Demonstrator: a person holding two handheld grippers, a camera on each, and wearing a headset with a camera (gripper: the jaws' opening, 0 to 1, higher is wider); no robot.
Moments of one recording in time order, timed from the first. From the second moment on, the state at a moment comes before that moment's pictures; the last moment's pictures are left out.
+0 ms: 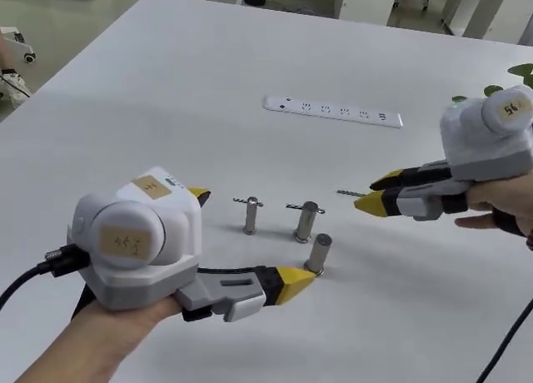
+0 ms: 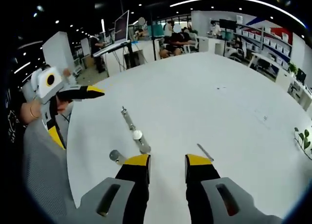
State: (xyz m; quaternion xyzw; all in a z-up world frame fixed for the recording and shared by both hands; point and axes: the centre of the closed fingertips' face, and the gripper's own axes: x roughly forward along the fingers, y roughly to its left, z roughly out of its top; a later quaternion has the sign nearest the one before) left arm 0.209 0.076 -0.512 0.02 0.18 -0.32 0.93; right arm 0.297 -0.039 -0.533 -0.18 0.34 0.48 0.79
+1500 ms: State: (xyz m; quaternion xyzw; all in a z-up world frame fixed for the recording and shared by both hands) left arm 0.201 0.063 -0.526 0.01 0.20 -0.34 0.92; right arm 0.376 -0.071 -0.610 -0.33 0.43 0.47 0.70
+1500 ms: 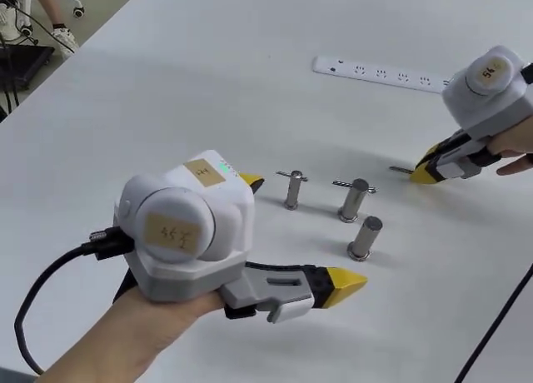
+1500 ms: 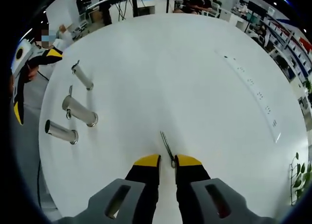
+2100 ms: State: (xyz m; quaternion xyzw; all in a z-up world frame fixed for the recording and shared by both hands) left arm 0.203 0.063 -0.525 0.01 0.20 -0.34 0.92; right arm 0.370 -0.076 -0.614 -0.40 0.43 0.47 0.66
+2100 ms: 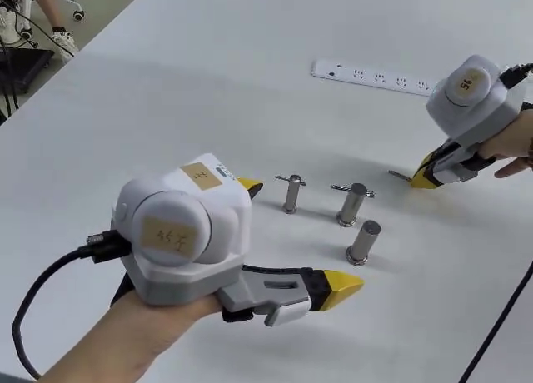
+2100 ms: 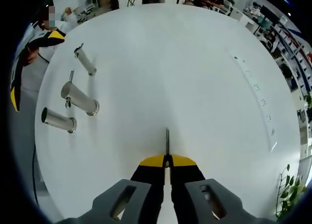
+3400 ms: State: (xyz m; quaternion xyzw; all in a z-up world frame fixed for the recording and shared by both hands) left arm 0.211 0.070 -0.516 -0.01 0.22 -0.34 0.92; right arm 0.300 -0.021 -0.534 -0.35 0.30 0.53 0.71
